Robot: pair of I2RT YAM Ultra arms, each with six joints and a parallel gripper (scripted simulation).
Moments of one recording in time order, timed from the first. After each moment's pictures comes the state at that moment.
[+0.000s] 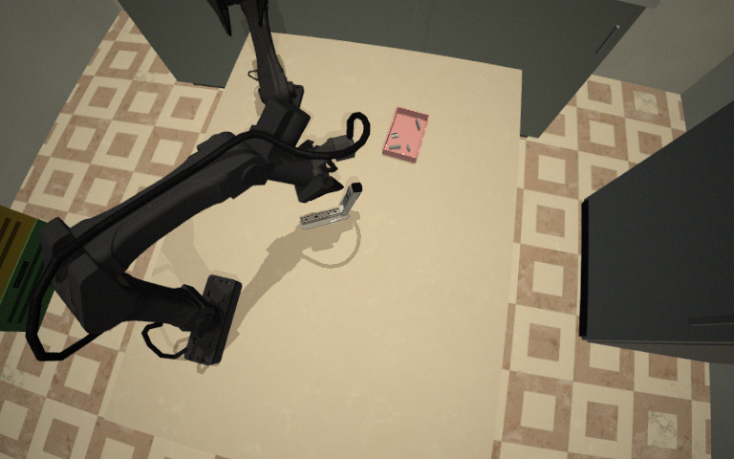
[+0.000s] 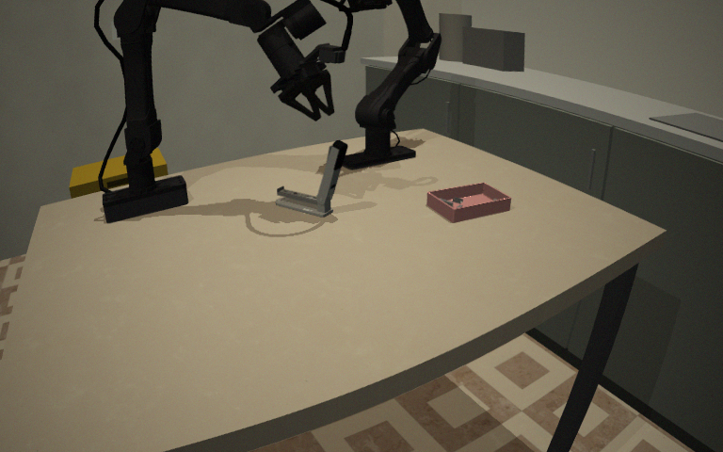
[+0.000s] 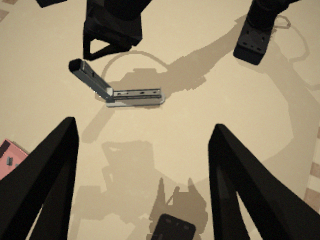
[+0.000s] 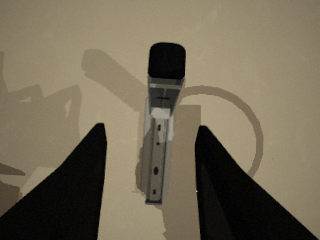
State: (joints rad) left arm -1.17 0.52 1.48 -1.32 -0.01 0.11; right arm 1.08 1.59 1.26 -0.66 0.30 0.48
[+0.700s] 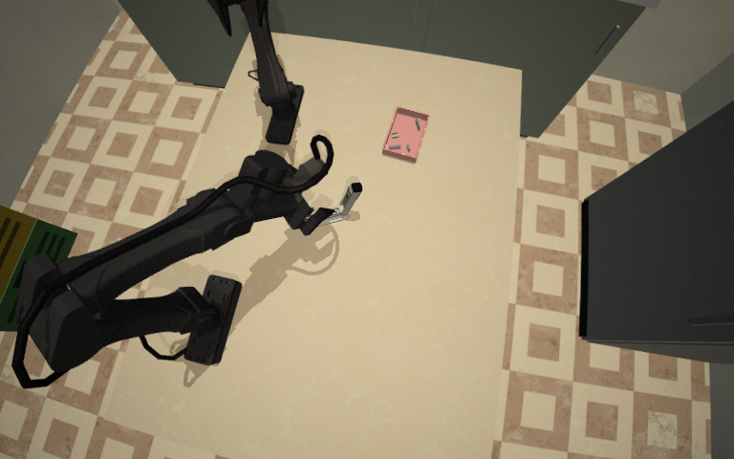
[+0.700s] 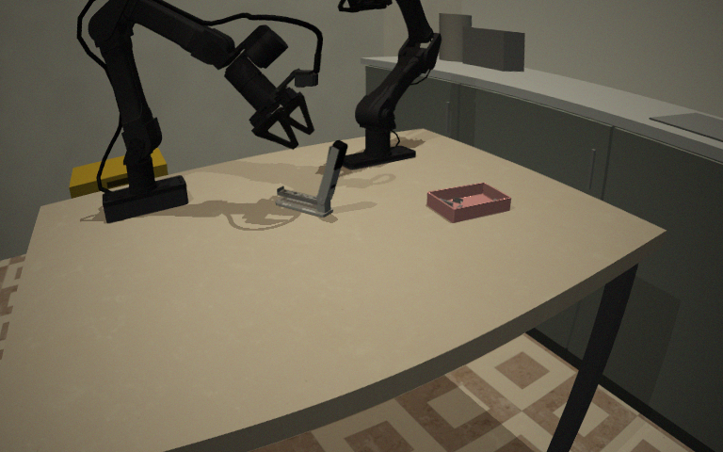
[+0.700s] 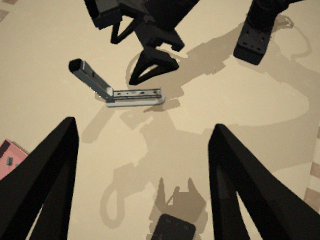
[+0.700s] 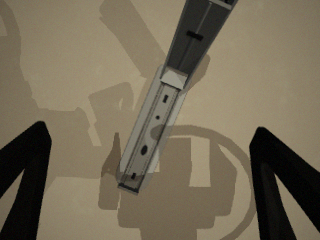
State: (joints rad) left arm -1.17 0.52 1.48 -1.32 -0.01 0.11; right arm 1.05 1.35 0.77 -0.26 0.12 0.18
